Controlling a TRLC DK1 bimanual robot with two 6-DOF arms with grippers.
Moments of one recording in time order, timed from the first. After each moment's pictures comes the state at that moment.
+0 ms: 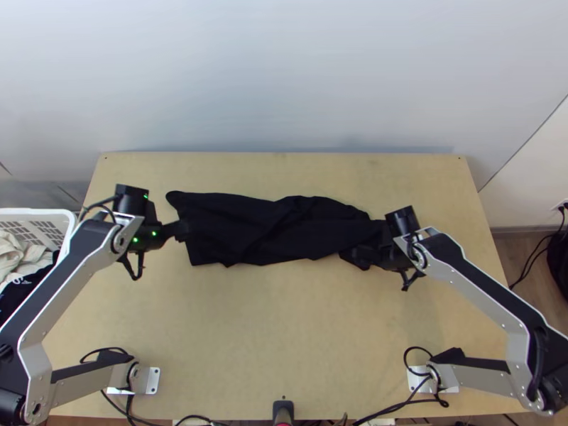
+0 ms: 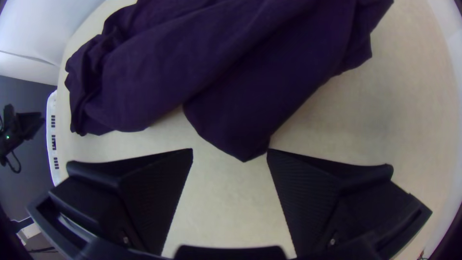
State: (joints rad) left arm -0.16 1.30 1.04 -0.73 0.09 -0.44; right arm 0.38 1.38 0.87 -0.64 -0.16 0.49
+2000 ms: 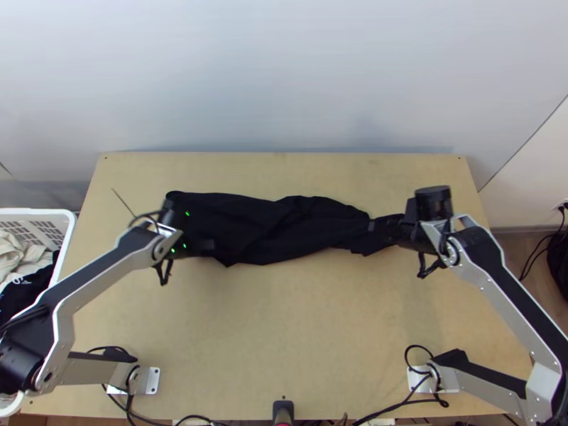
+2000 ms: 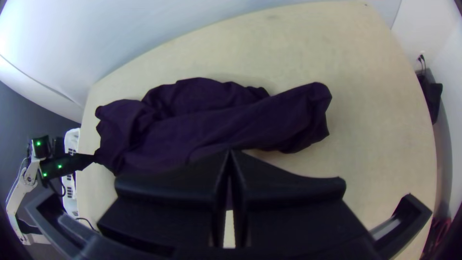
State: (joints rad) left arm -0.31 1.47 0.94 -0.55 -0.07 -0.44; right arm 0.32 1.22 1.05 -0.70 -0.09 0.50
